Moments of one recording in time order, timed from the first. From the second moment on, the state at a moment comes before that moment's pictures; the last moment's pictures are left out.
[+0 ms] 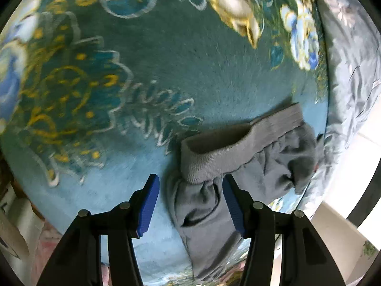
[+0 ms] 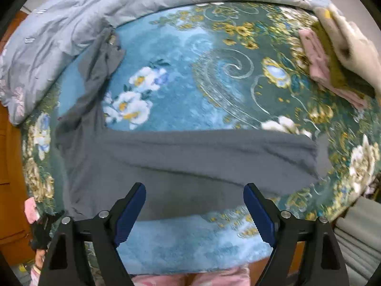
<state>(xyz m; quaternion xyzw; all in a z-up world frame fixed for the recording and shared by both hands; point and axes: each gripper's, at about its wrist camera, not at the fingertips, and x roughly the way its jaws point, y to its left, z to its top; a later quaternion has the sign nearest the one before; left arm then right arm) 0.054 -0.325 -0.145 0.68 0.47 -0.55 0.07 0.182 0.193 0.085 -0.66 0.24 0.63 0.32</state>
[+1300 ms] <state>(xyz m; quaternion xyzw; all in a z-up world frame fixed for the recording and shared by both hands) 0.050 -0.353 -0.108 0.64 0.50 -0.58 0.13 -0.089 0.258 -0.119 -0.63 0.38 0.61 0.29</state>
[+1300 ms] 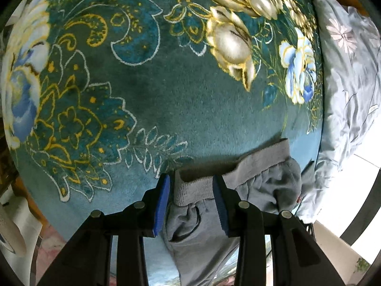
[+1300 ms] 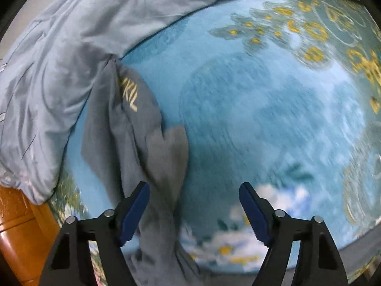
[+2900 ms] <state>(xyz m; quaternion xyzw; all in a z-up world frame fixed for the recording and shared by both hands) -0.140 -0.134 -0.121 0.72 0.39 -0.57 0.04 0.111 0.412 0.085 -0.59 0.23 0.66 0.40</state>
